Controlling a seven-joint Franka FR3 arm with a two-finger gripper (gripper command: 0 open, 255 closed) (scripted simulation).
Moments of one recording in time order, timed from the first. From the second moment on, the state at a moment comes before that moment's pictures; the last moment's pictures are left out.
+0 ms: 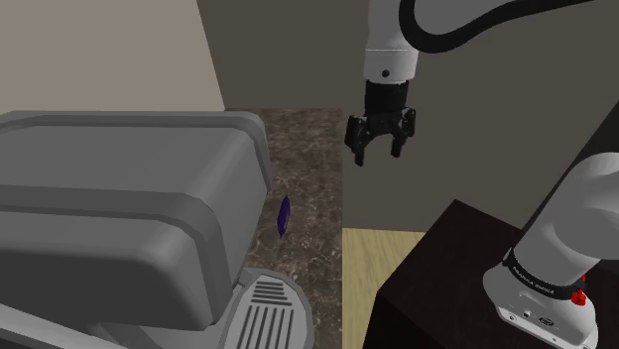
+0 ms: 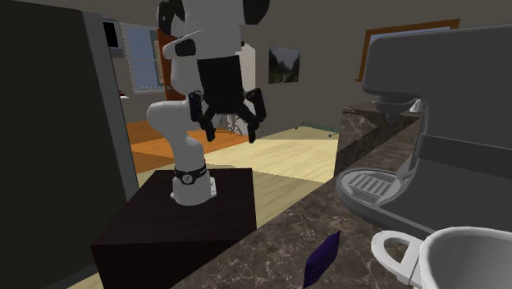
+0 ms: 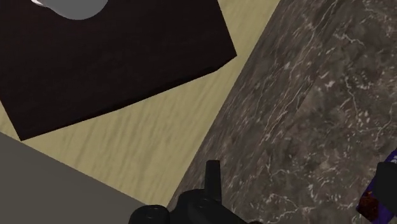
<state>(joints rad) -0.02 -0.53 0.36 -2.35 0.31 1.78 0.57</state>
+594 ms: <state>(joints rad) -0.07 -0.21 0.57 -2.21 0.26 1.99 0.97</state>
